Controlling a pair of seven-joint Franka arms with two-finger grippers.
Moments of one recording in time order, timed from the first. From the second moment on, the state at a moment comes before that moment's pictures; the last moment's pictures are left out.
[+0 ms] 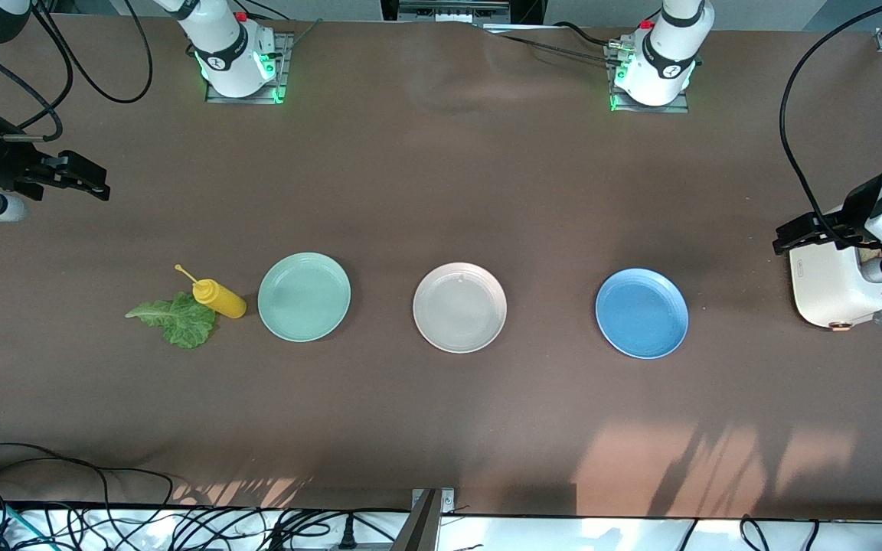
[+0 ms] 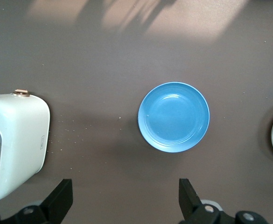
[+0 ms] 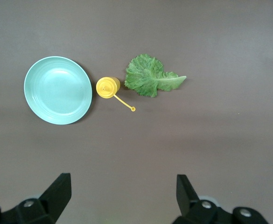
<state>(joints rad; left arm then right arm) 0.03 0.15 0.01 -1.58 -0.02 1.69 -0.07 0.10 0.05 -0.07 -1.58 -0.02 1.57 0.02</state>
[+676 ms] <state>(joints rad) 0.03 0.15 0.01 -1.58 -0.02 1.68 -0.07 0.10 0.06 -0.07 -1.58 -0.01 1.57 0.02</state>
